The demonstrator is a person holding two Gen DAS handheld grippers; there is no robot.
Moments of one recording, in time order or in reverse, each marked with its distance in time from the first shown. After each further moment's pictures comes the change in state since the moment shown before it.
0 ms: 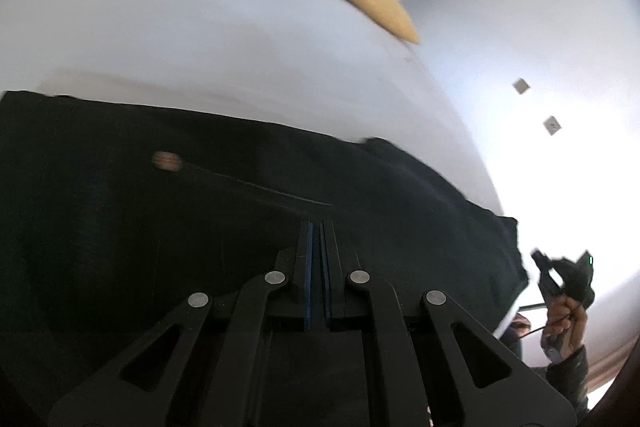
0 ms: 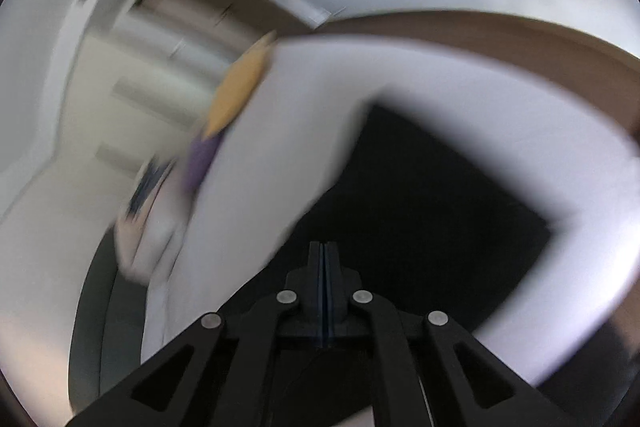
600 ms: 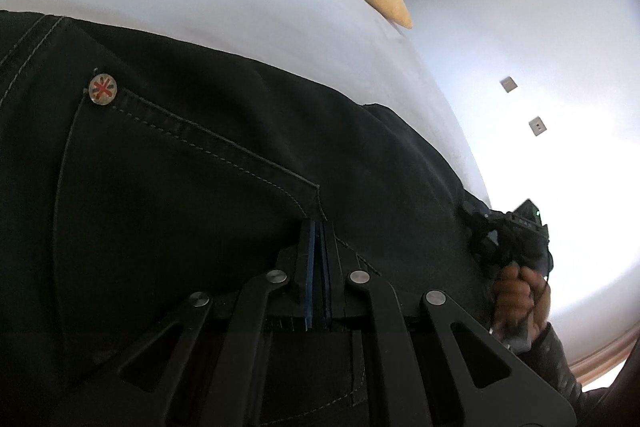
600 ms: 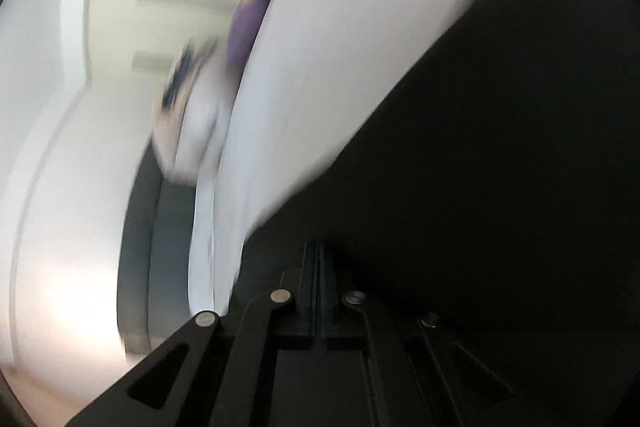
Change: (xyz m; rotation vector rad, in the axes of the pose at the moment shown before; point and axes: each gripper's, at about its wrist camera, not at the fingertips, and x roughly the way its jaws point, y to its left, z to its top) left arm 0.066 0.018 -0.020 -0.060 0.060 -0.090; right arm 0.181 0.020 -0.039 0.071 0.352 0.201
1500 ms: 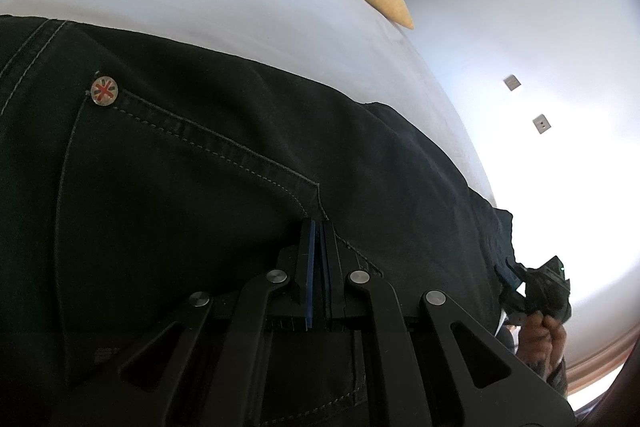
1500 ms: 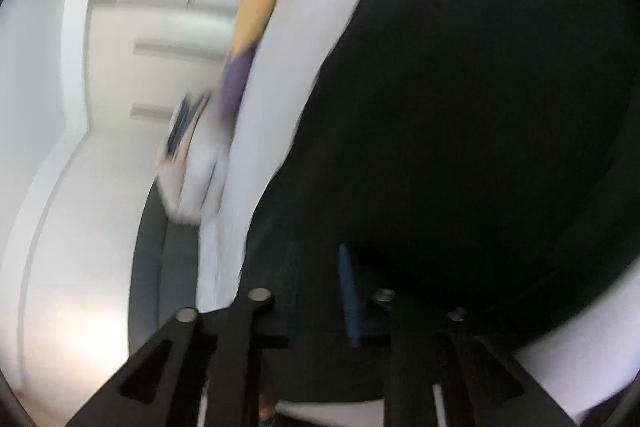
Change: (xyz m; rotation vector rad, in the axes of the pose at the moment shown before) left arm 0.001 -0.012 -0.005 0.014 -0.012 0.024; right arm -0.114 -0.041 -0.062 0.079 -0.158 -0.019
